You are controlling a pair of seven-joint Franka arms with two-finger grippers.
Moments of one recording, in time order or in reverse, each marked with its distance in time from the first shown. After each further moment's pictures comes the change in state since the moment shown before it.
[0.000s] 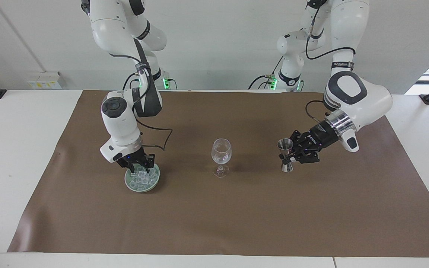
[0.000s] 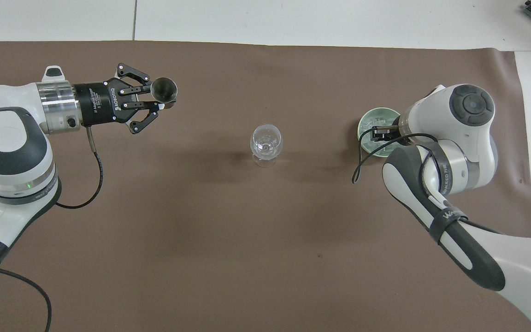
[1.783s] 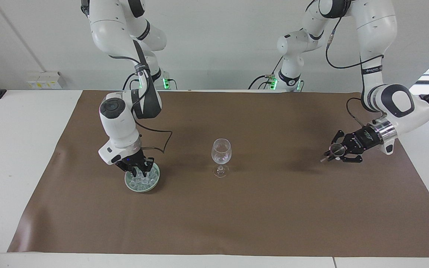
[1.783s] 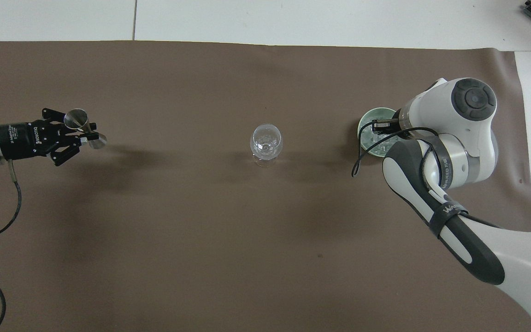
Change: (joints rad) left arm 0.022 0.066 0.400 -0.096 -0.056 -0.380 -0.060; right arm 0.001 0.025 0.001 0.042 -0.001 0.009 0.000
